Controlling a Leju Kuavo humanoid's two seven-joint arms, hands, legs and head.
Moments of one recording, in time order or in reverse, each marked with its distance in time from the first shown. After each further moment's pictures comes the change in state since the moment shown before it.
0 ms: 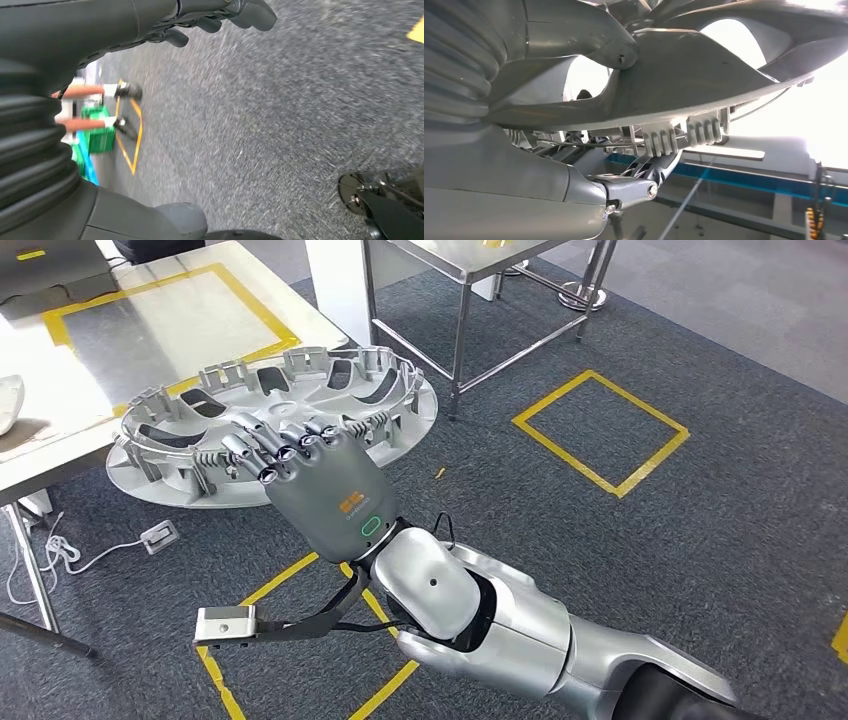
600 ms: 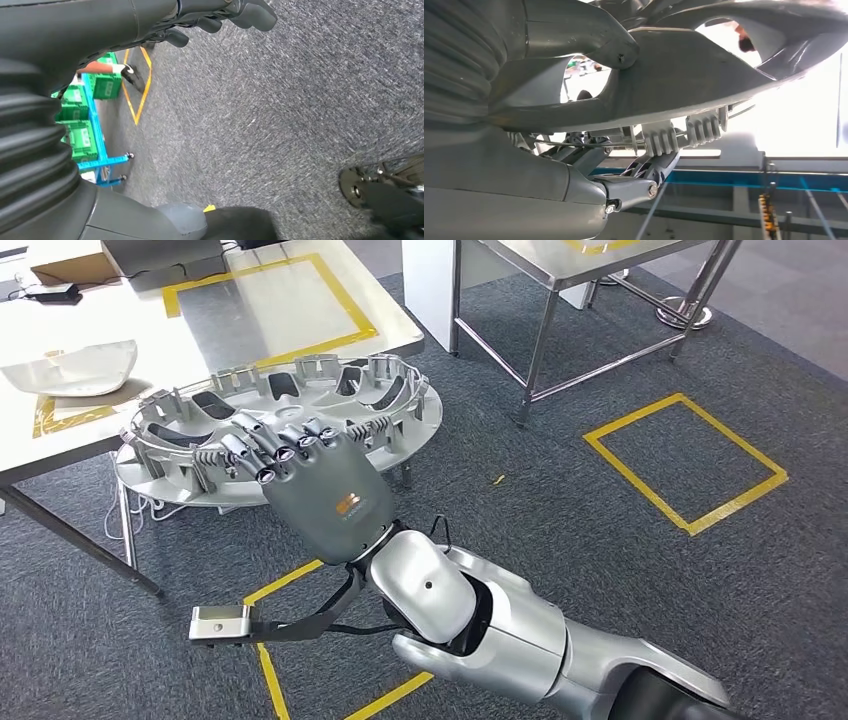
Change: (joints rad) left arm -0.006 0.002 0.000 0.001 0.000 0.004 0.026; right arm 0.021 0.014 -0.017 -0.012 0.020 0.020 0.002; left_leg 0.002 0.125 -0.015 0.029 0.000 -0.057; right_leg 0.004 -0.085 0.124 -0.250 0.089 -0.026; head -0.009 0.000
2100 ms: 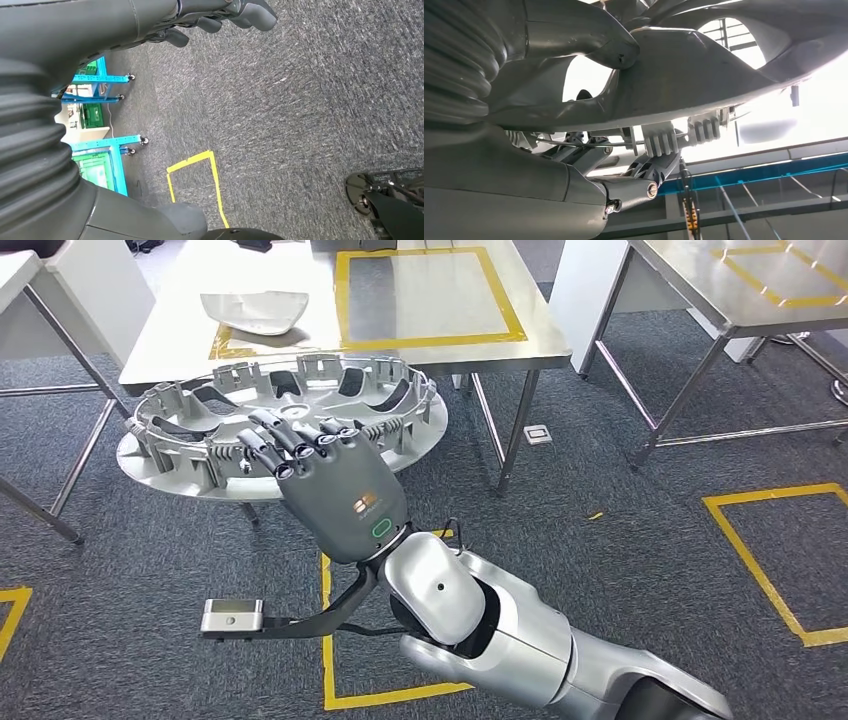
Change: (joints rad) left arm 0.010 0.007 0.028 0.003 0.014 0.000 0.002; right arm 0.044 -0.002 -0.031 -0.010 0.004 -0.035 0.006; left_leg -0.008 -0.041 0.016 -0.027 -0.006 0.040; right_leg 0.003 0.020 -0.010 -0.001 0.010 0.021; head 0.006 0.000
